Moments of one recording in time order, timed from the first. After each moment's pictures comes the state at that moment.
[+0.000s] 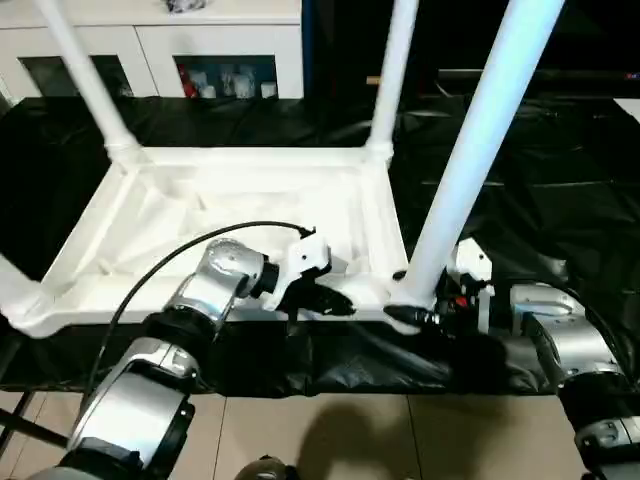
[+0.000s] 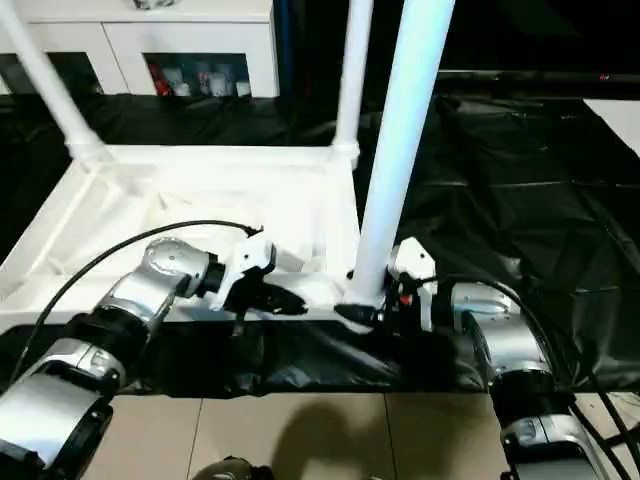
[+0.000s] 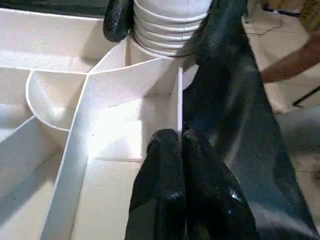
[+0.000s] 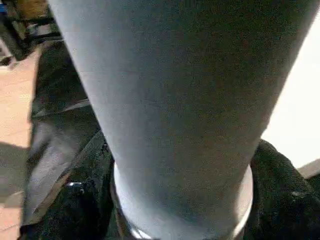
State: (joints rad) left arm -0.75 0.22 -0.26 0.86 0.06 -0.03 -1.36; right arm -0.43 -0.42 0.10 0.56 0.17 0.02 1.27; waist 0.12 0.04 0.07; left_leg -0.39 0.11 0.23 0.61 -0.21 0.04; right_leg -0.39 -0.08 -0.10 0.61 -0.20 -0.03
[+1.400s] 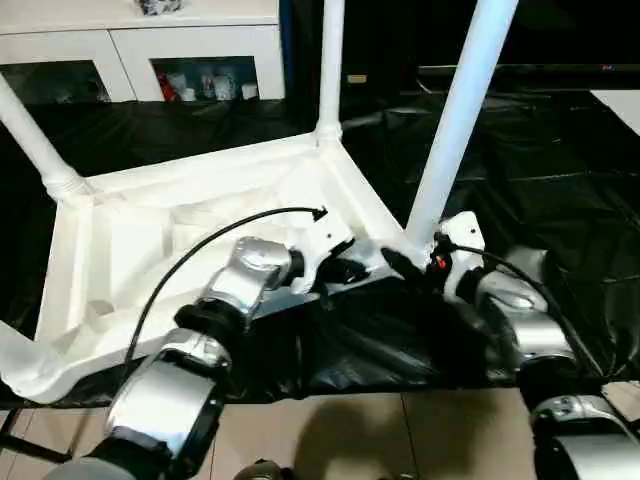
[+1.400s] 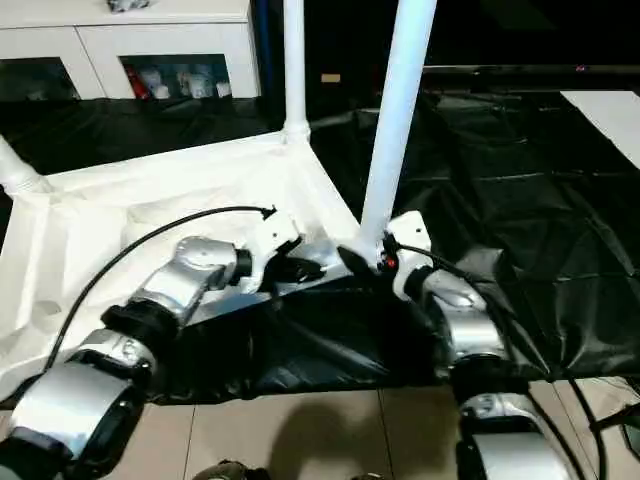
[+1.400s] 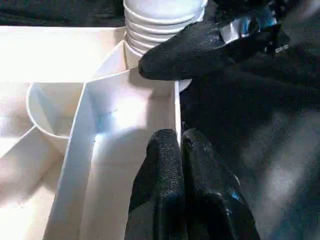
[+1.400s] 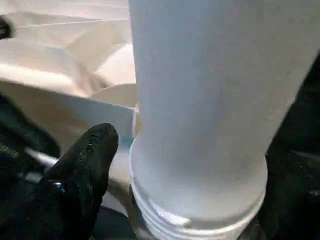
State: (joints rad) left arm -0.81 0.10 -0.20 0.94 0.10 0.04 -1.02; right arm -0.54 -0.26 -0.03 0.77 0.09 -0.08 0.77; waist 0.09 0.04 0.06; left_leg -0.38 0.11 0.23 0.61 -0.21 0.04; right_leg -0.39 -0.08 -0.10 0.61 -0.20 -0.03
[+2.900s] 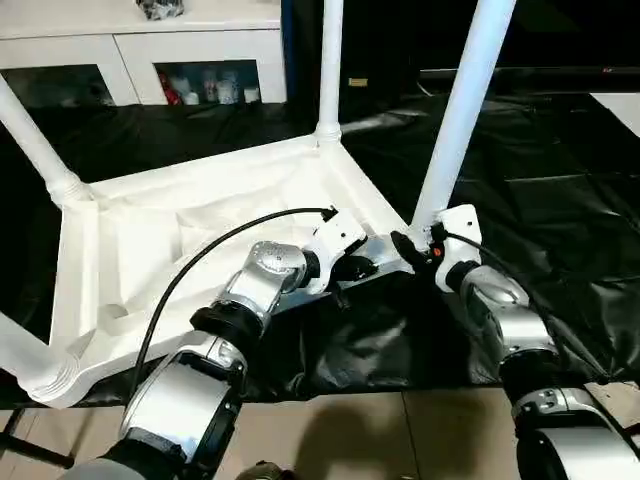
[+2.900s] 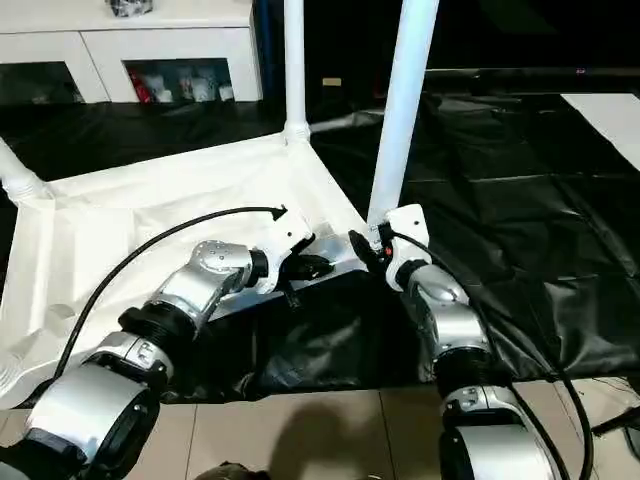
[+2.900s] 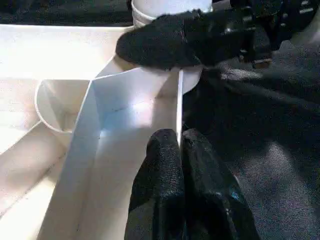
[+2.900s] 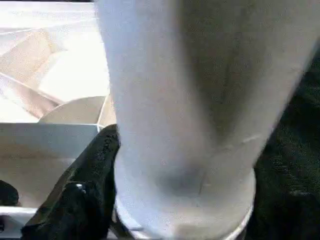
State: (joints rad) left arm -0.83 0.03 -0.19 0.96 0.12 0.09 -0.83; right arm -0.58 -0.18 -0.06 0.79 0.06 -0.01 0.46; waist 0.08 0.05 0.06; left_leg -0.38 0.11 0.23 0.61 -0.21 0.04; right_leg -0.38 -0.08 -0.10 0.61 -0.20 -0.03
